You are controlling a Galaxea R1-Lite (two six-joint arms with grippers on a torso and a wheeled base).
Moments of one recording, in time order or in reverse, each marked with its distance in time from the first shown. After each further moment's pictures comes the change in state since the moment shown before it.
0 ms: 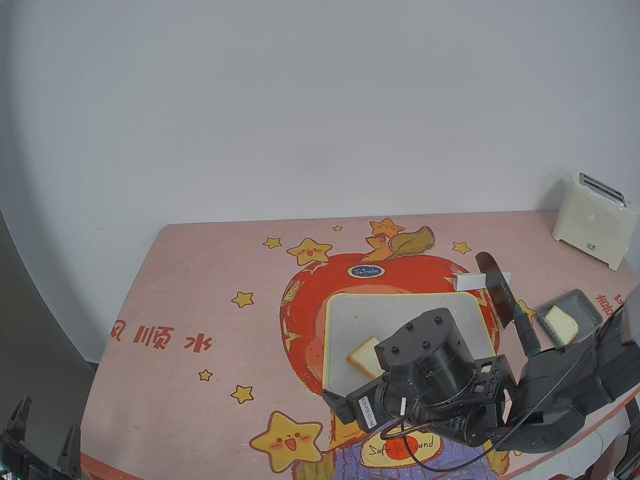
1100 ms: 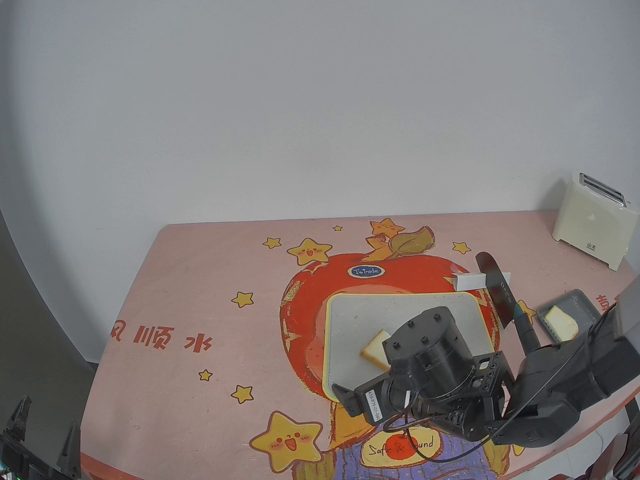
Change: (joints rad) left arm 0.001 0.000 0.000 0.000 0.001 0.000; right arm -0.049 0.018 0.007 0.012 -0.034 0.024
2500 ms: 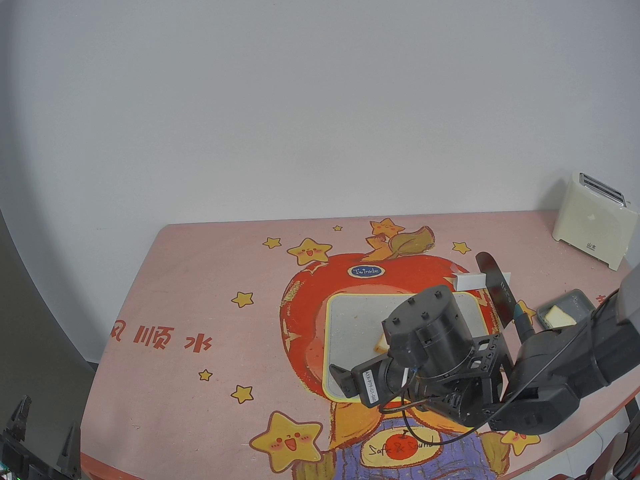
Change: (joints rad) left arm -0.001 0.000 0.000 0.000 0.000 0.000; right arm -0.006 0.017 -0.082 0.014 -0.007 -0.001
